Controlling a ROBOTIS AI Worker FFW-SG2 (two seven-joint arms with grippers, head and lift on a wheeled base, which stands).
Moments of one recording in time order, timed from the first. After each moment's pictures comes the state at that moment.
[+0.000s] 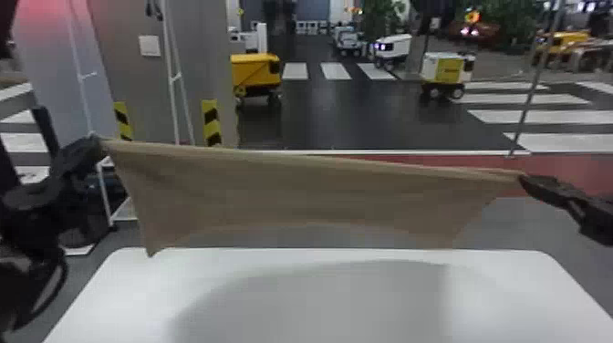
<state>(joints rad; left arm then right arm) -0.10 0.30 0.24 -1.88 0.42 0.18 -0.01 -0.40 -0.38 -0.37 -1.39 -0.10 0.31 0.83</state>
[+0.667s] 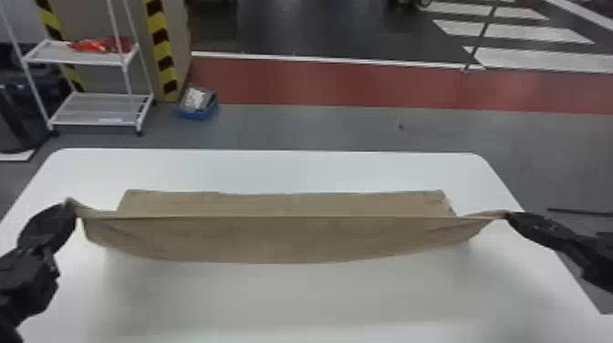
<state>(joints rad) 0.45 0.13 0.21 -2.12 0.17 0.31 -0.05 0.14 -0.43 -0.62 -1.54 -0.23 0.30 1.17</state>
